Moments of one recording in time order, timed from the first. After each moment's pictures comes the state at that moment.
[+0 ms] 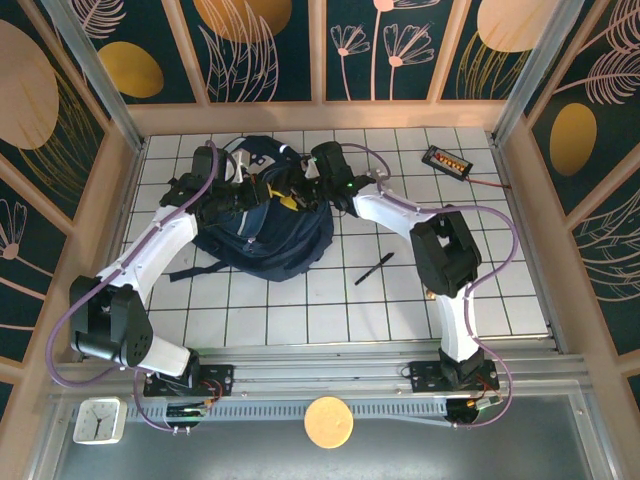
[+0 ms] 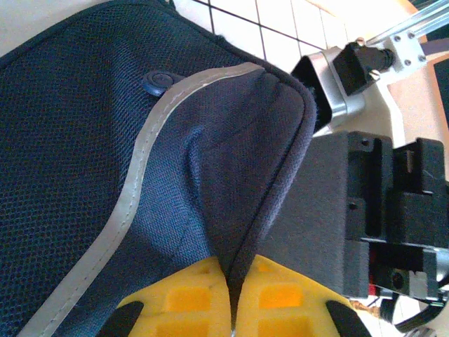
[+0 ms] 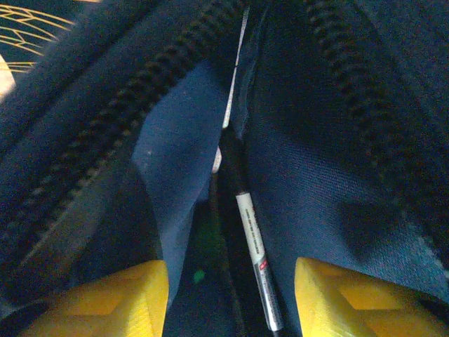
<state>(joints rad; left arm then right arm) -0.29 1.47 1.18 -0.41 0.42 -0.58 0.66 2.04 1.58 -0.10 -0.57 1.10</state>
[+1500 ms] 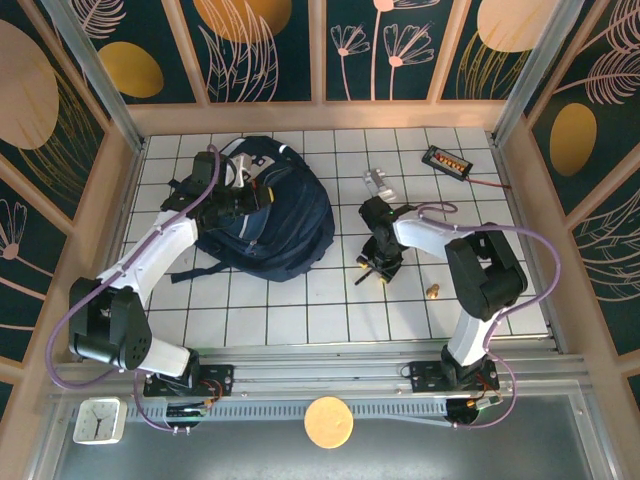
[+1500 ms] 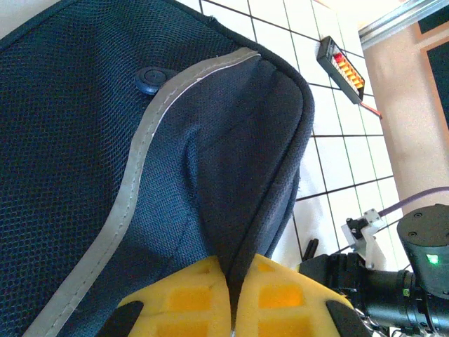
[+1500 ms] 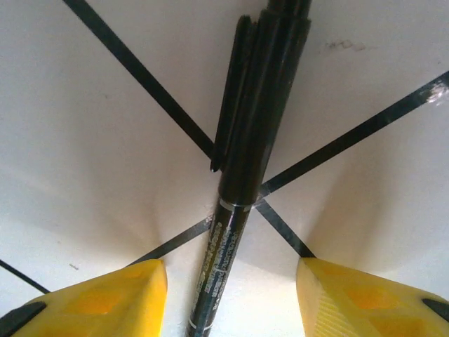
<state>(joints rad) -0.29 1.46 1.13 -0.37 0.44 -0.55 0.53 1.77 1.07 -0.78 -0.11 1.14</state>
